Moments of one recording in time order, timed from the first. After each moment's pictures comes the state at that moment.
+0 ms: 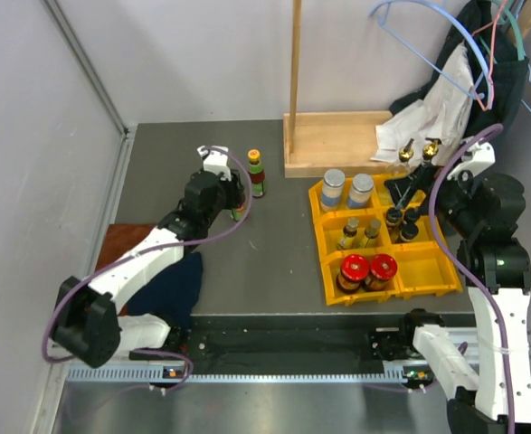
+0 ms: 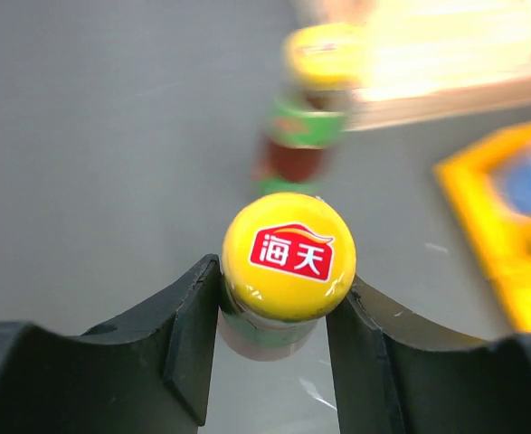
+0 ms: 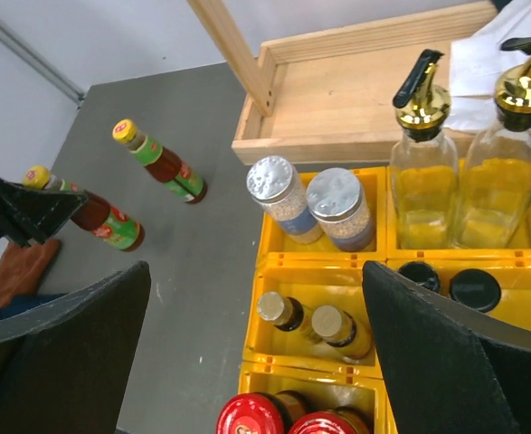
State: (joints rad) left arm -0.47 1.30 0.85 0.10 -0.21 -0.21; right arm -0.02 0.75 1.15 -0.62 -0.33 0.30
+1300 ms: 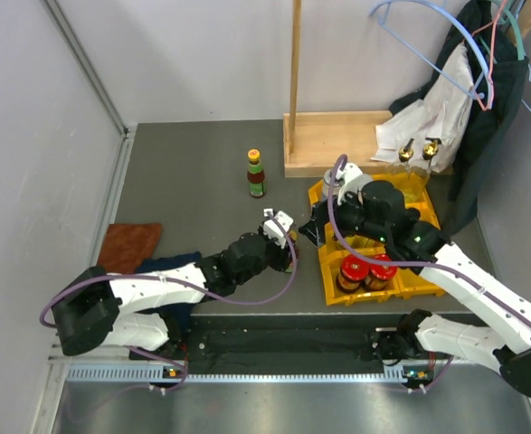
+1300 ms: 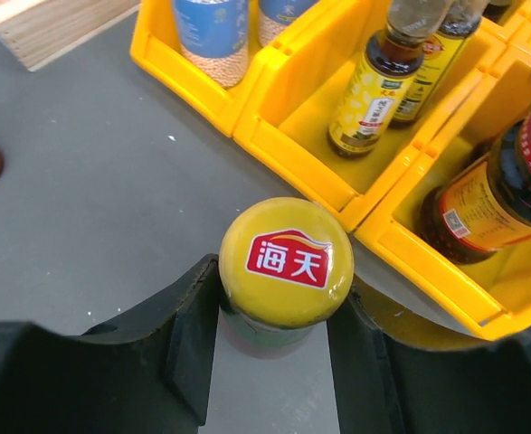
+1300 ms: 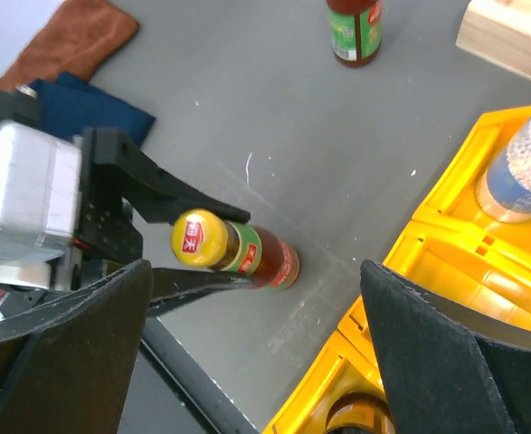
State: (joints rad) left arm -1.04 1.27 0.60 0.36 -0.23 -0.16; right arm 0.72 0.99 0.95 -0.38 -0.14 0.23
